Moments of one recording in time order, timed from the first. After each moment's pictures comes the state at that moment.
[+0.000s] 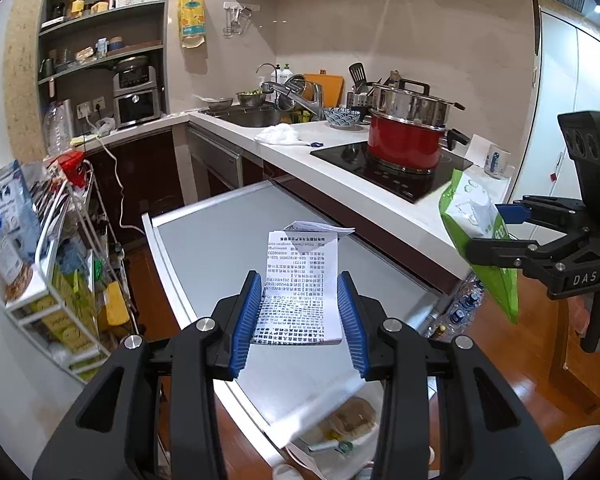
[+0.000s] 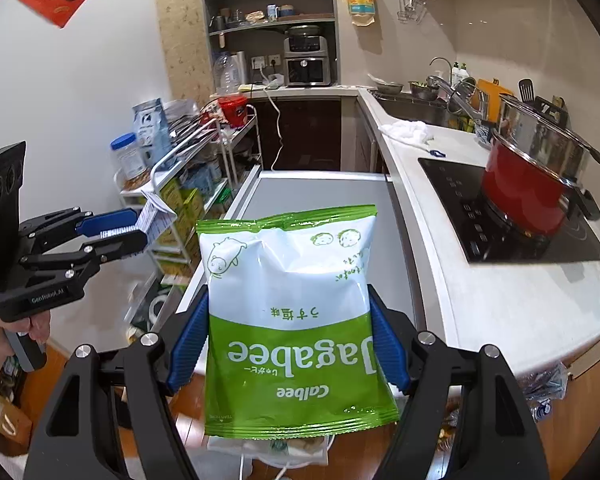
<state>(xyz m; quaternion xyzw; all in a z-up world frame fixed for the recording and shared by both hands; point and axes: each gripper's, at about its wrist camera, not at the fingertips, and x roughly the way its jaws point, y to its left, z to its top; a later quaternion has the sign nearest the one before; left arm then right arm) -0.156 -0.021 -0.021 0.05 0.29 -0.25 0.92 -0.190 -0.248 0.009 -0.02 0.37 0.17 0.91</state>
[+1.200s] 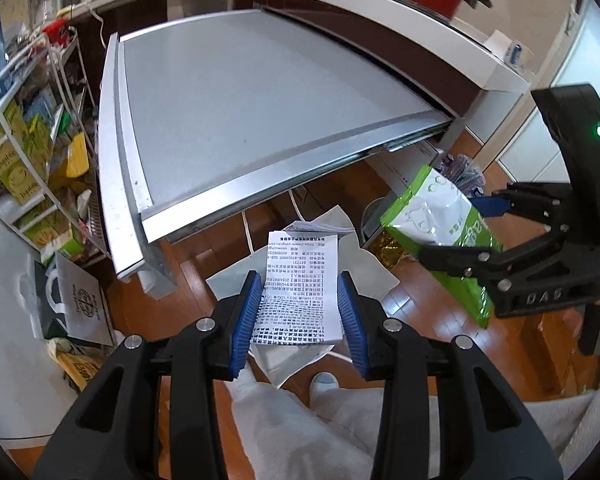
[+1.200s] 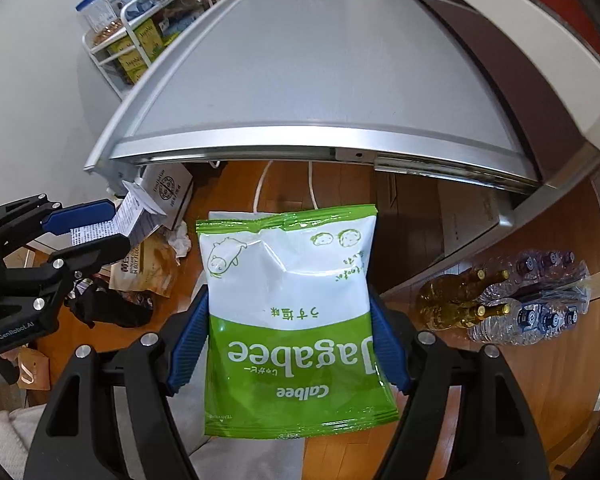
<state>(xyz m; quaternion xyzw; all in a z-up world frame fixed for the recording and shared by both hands) -0.196 -0.050 -0.207 0.03 0.49 -0.23 0.84 -0.211 -0.230 -0.206 -0.02 0.58 0.16 0.80</state>
